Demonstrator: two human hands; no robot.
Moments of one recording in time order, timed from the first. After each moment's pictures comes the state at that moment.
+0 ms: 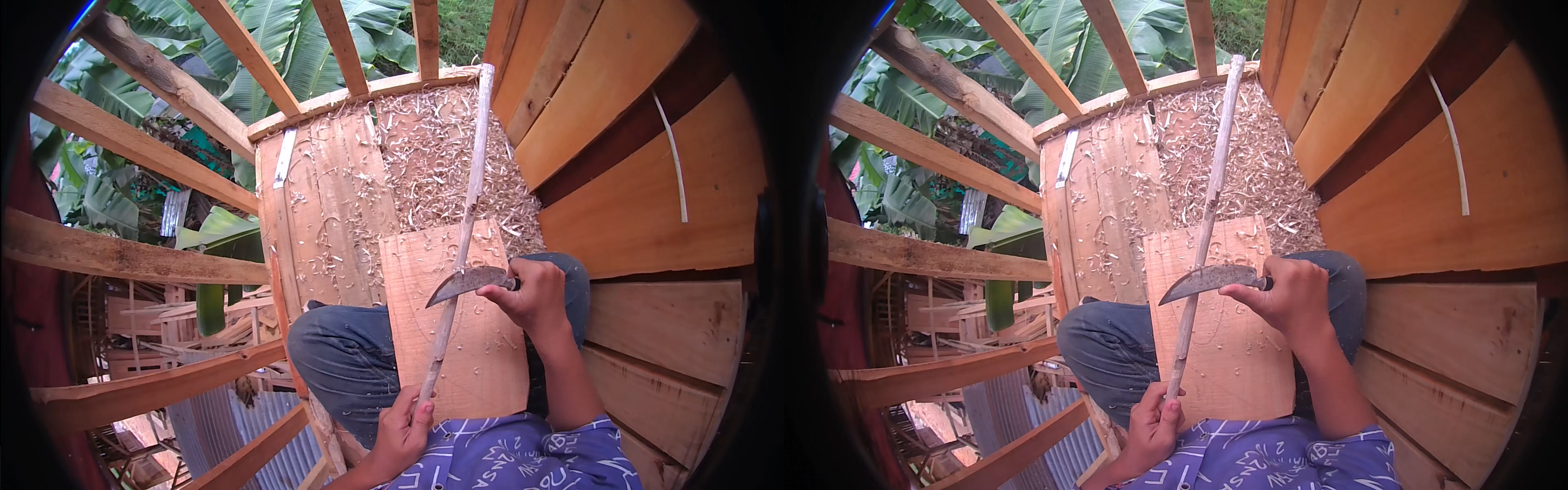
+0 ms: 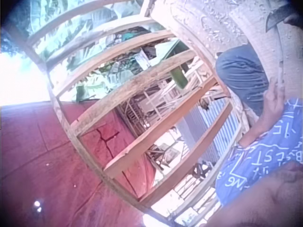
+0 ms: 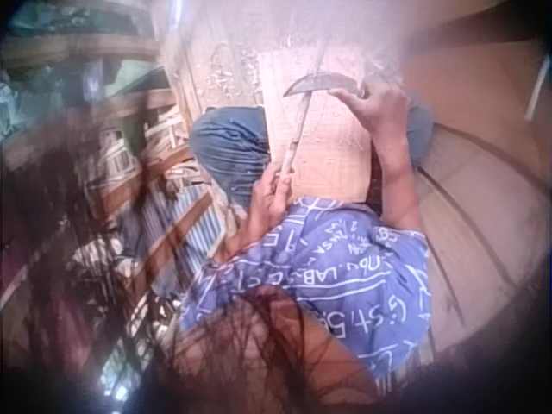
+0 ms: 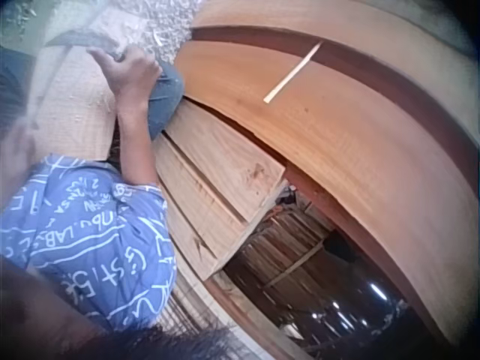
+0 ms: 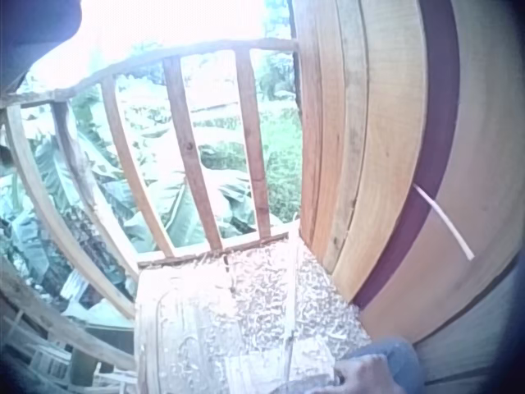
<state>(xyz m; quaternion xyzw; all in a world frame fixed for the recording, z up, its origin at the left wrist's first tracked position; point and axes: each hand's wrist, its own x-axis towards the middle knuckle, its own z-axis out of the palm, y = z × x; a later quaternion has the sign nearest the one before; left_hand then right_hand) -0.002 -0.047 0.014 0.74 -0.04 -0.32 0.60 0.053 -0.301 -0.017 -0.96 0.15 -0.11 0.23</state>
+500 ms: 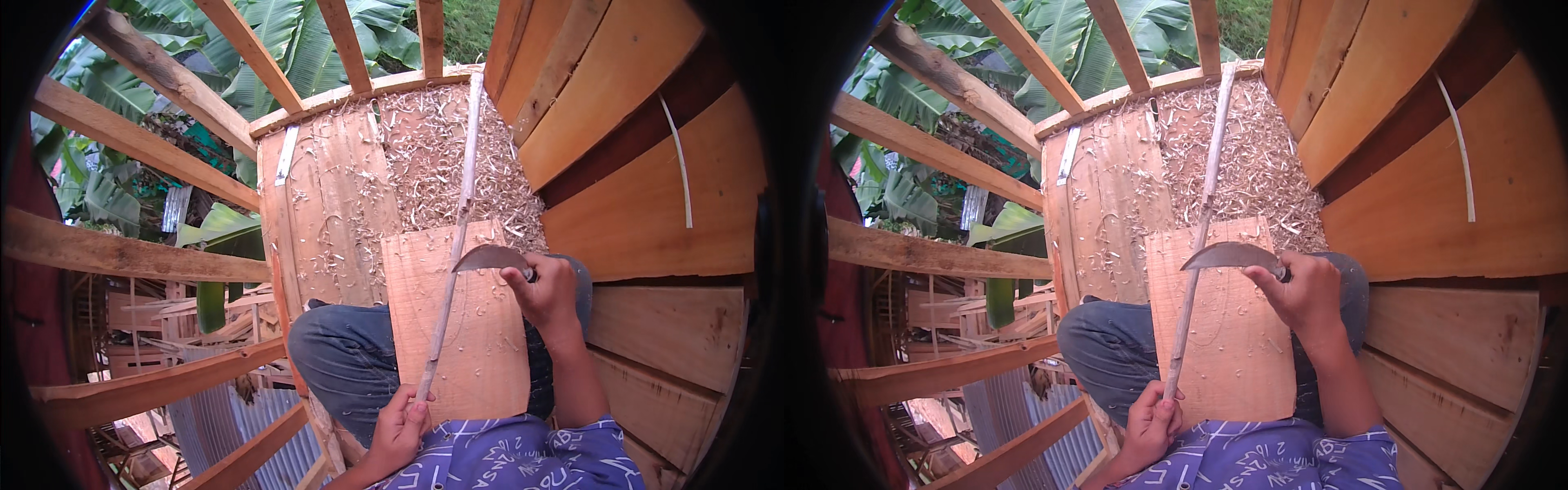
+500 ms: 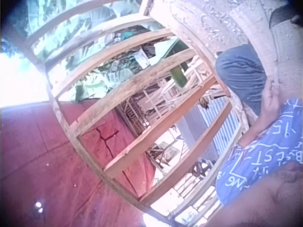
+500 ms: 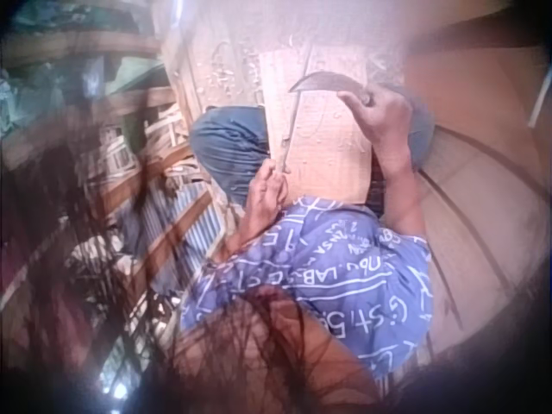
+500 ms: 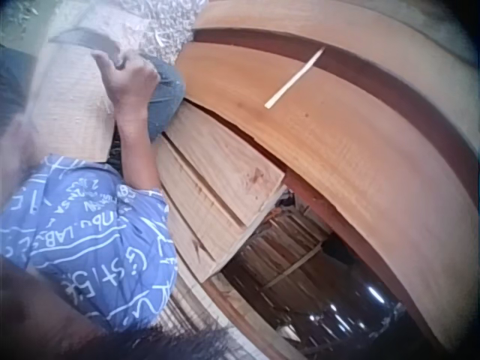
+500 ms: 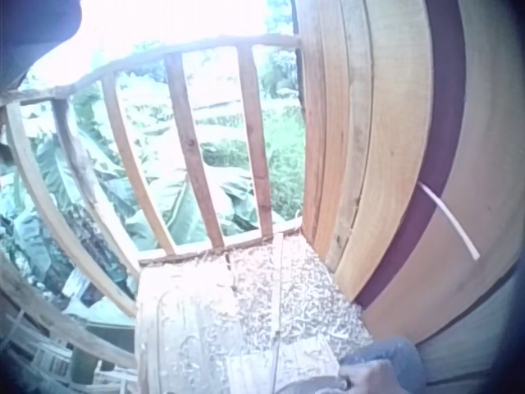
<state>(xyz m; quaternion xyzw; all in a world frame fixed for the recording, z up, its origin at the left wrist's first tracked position) -0.003 -0.041 0.007 0.62 0.03 -0.38 0.69 0.052 -0.313 -0.018 -0.93 0.20 -0.12 0.30</state>
